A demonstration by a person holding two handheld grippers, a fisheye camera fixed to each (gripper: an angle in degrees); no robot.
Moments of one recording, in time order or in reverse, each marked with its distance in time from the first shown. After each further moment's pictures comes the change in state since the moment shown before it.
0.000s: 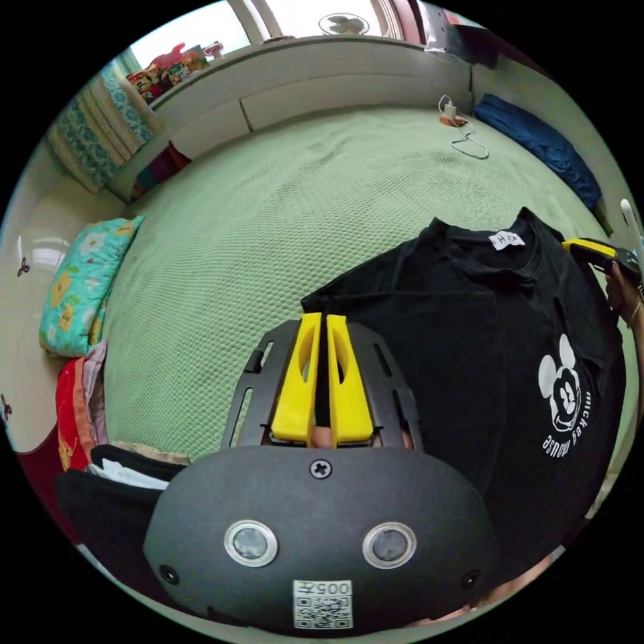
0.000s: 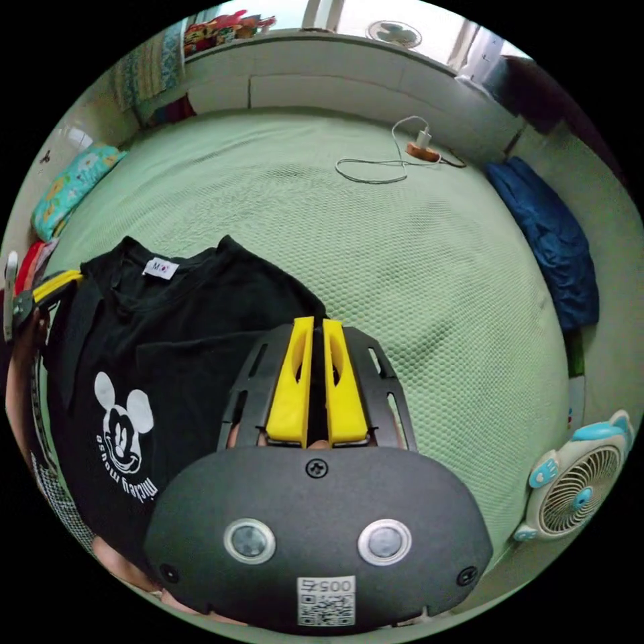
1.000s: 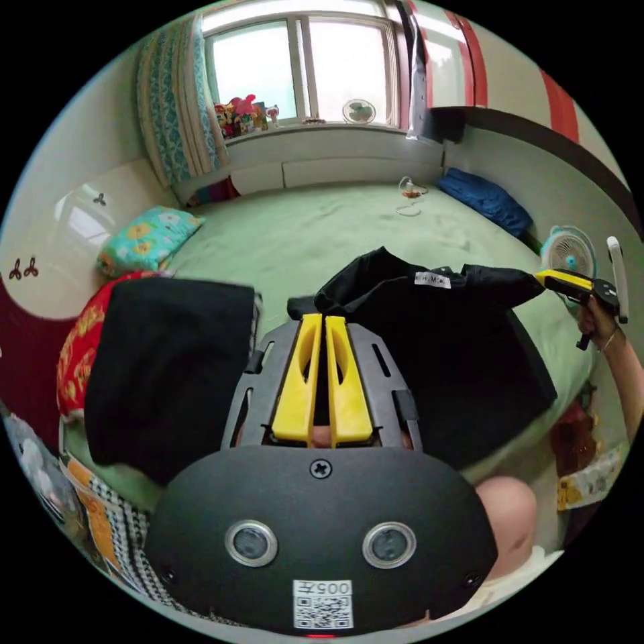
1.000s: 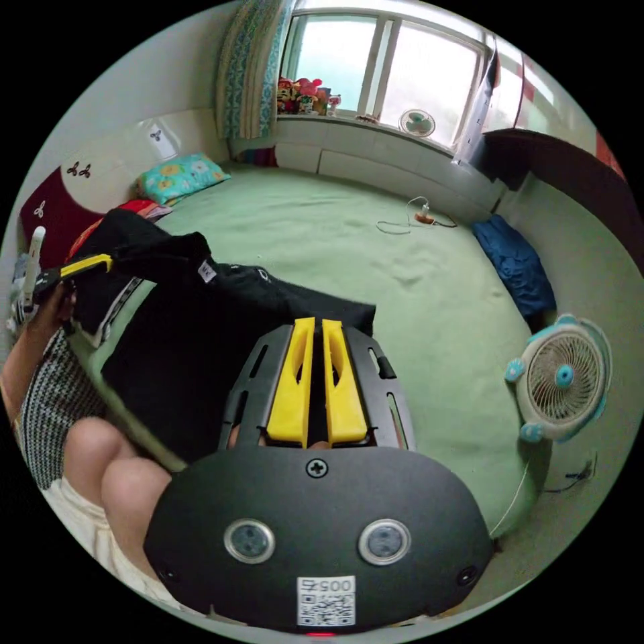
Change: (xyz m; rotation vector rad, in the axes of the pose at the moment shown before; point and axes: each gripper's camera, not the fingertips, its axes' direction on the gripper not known) left arm -0.046 0.403 -0.293 0.128 0.192 -0.141; right arm -0.054 0.365 -0.298 0.261 -0.116 -0.120
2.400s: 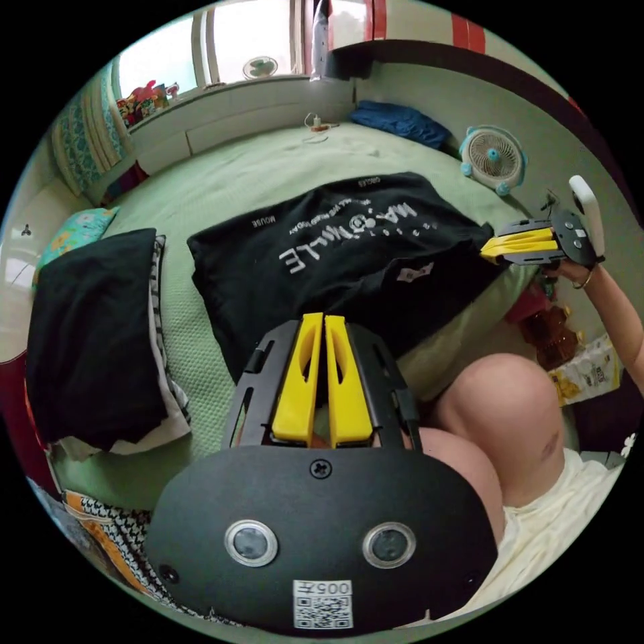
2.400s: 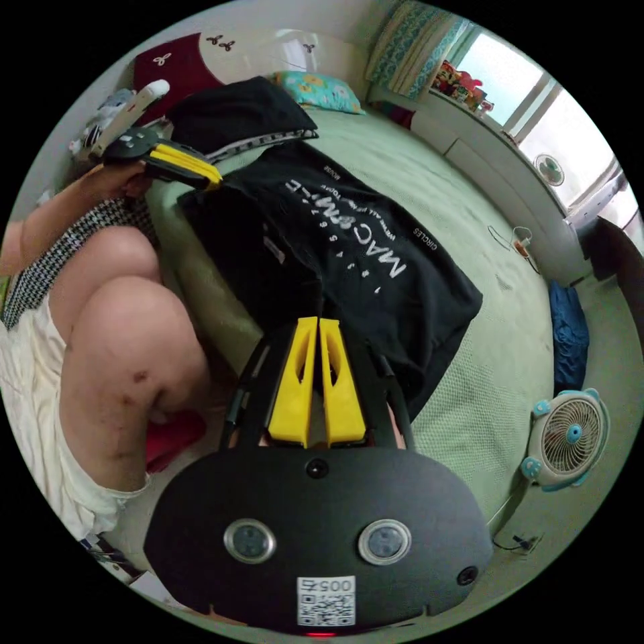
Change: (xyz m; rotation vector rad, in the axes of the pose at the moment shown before) left arm 0.038 0.204 -0.054 -0.214 0.163 0.310; right arm -0.168 0.177 -0.088 -0.206 -0.081 -0.496
